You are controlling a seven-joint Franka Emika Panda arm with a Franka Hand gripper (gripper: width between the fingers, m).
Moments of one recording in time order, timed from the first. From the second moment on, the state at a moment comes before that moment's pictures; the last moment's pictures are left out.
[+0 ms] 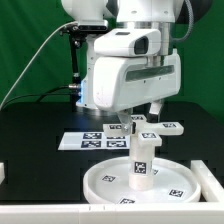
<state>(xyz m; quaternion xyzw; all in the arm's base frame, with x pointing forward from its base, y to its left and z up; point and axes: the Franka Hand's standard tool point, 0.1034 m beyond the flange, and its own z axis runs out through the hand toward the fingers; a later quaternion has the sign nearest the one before) 0.562 0.038 0.108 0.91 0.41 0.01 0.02</state>
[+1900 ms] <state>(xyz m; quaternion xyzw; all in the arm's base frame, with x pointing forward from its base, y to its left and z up) 0.561 0.040 0.107 0.90 -0.43 0.03 -0.02</state>
